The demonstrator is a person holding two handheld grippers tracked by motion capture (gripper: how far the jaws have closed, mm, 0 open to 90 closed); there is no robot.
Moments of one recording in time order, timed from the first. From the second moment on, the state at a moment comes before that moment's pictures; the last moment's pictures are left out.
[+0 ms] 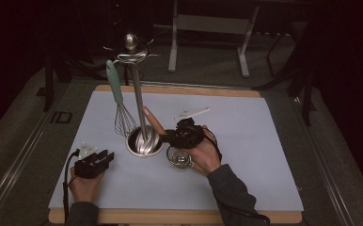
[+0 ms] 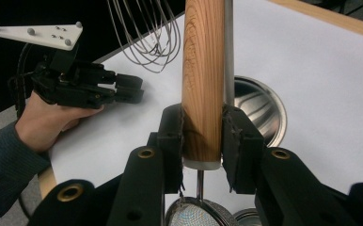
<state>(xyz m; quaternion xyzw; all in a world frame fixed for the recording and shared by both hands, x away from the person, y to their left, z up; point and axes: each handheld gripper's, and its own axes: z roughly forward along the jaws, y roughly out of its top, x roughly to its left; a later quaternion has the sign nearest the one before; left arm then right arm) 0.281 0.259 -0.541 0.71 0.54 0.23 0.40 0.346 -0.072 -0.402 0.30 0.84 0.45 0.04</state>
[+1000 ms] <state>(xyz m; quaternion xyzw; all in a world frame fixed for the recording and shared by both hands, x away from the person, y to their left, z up) 0.281 0.260 -0.541 0.71 0.54 0.23 0.40 0.338 -0.083 -0.361 0.25 0.79 0.54 0.11</state>
